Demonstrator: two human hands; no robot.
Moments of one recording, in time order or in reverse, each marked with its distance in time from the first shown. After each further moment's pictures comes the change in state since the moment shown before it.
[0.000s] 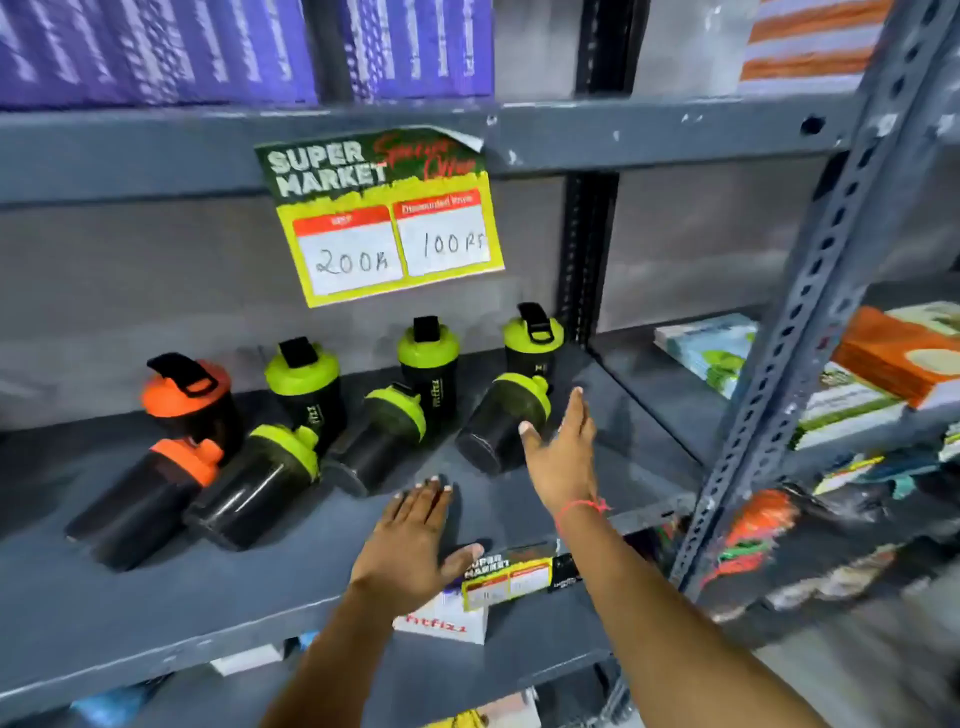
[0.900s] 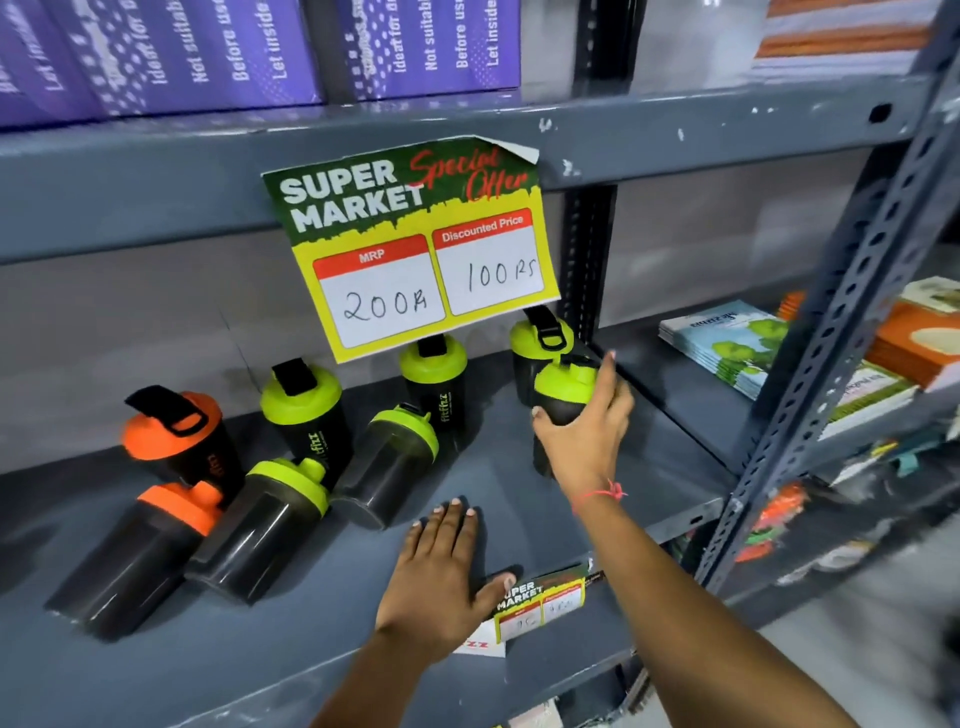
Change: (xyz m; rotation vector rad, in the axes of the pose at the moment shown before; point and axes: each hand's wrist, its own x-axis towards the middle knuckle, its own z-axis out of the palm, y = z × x) left_hand 0.002 -0.002 -0.002 -0.006 0.000 0.052; right_hand 0.033 -0.015 0.017 0.040 0.381 -0.088
